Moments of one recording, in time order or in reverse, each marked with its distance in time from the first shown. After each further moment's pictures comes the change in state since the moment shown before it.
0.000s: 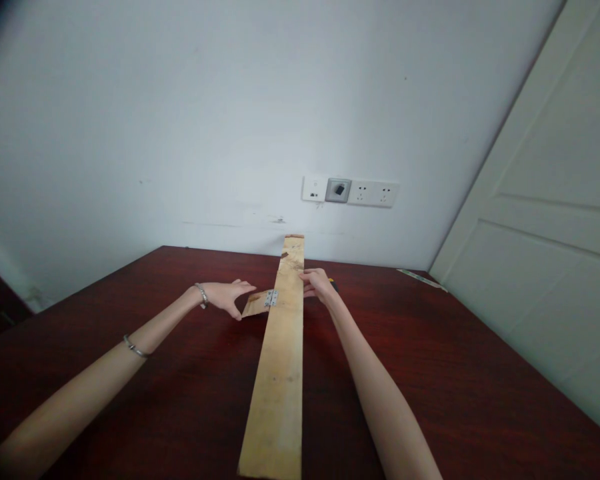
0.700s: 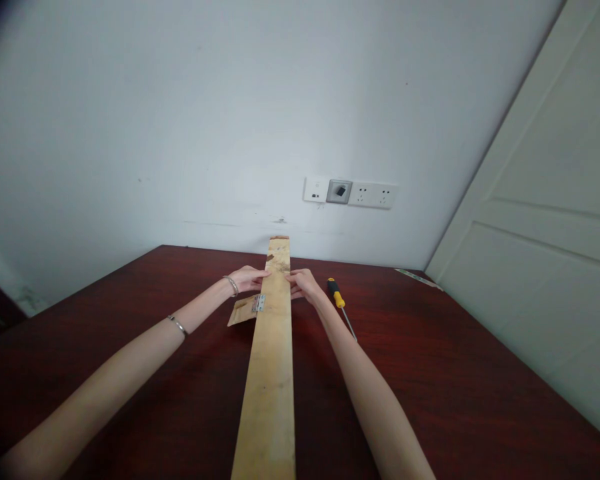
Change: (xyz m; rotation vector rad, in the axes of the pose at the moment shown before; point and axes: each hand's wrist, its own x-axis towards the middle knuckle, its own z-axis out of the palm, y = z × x) left_hand 0.071 -0.011 0.014 -1.469 0.346 -0.241; right_hand -0.006 -0.010 0.045 -0.050 -0.051 0.031
